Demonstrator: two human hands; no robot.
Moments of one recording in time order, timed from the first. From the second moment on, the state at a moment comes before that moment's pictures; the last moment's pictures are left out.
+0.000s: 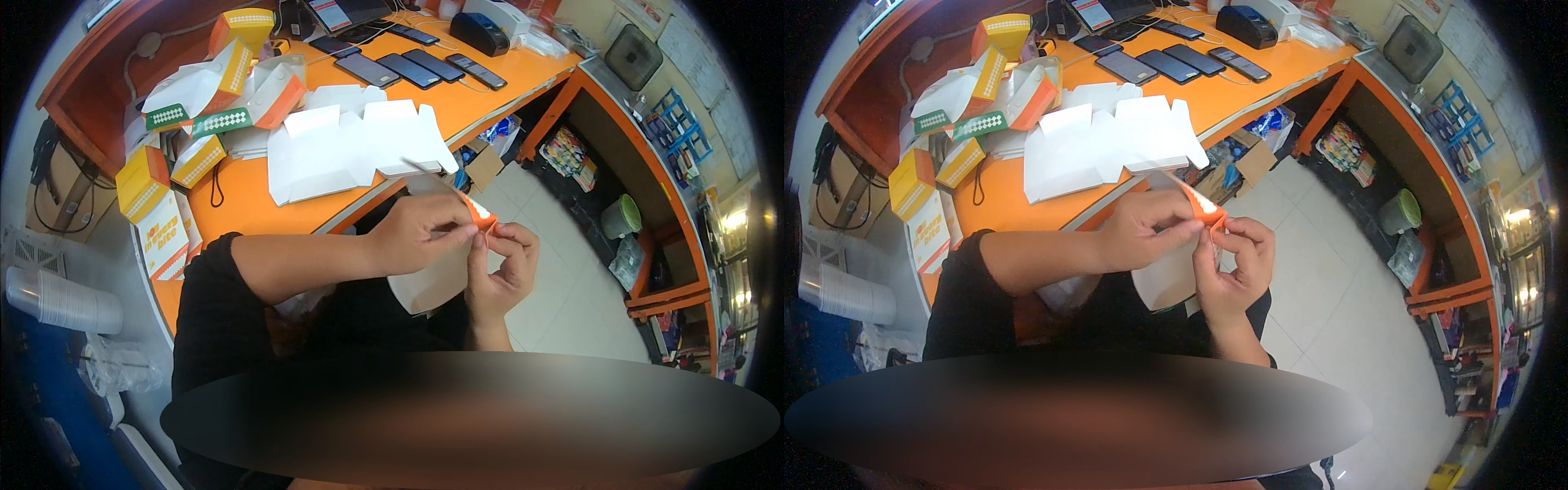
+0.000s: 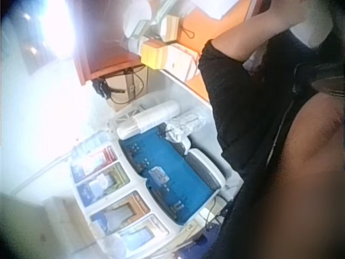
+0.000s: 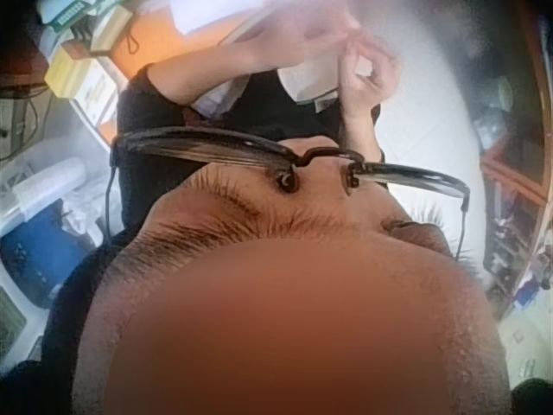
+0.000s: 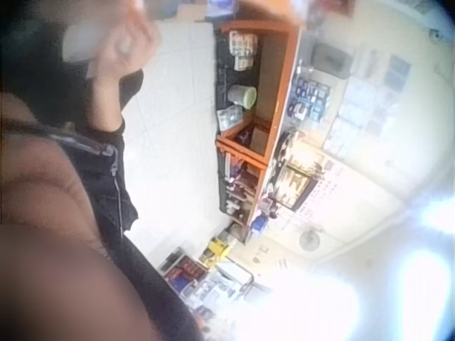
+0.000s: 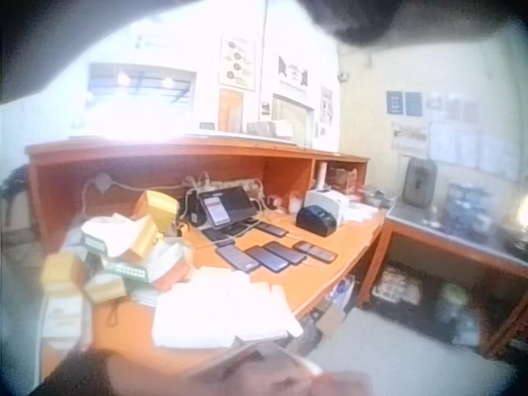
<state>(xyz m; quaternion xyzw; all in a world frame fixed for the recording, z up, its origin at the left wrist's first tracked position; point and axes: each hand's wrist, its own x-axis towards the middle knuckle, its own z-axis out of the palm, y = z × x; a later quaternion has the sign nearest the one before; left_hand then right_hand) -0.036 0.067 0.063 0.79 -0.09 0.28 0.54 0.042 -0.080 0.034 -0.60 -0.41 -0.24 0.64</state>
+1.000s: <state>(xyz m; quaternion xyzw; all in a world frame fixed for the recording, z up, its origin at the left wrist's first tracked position) -0.031 0.069 0.062 0.72 -0.11 0.05 0.68 0.054 -0.095 0.035 -0.56 -0.35 0.14 0.74</state>
